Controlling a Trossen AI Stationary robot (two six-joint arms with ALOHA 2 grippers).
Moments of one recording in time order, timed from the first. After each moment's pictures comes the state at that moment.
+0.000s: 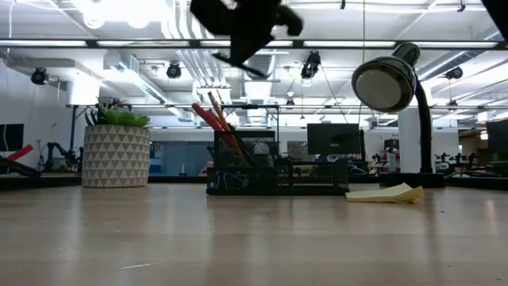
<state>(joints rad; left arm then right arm) -0.52 0.88 0.89 -0.27 -0.48 -0.35 0.17 2.11 1.99 -0.95 0.91 0.63</state>
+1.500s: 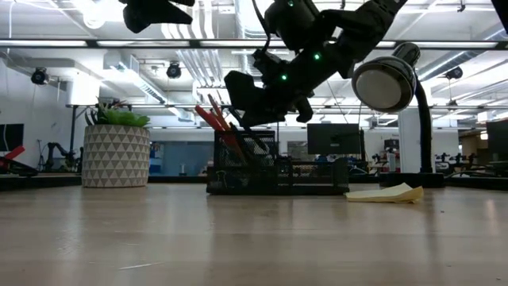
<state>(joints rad) -0.20 0.97 0.88 -0.27 -0.45 -0.27 -0.01 1.90 1.09 0.29 0.68 0.39</state>
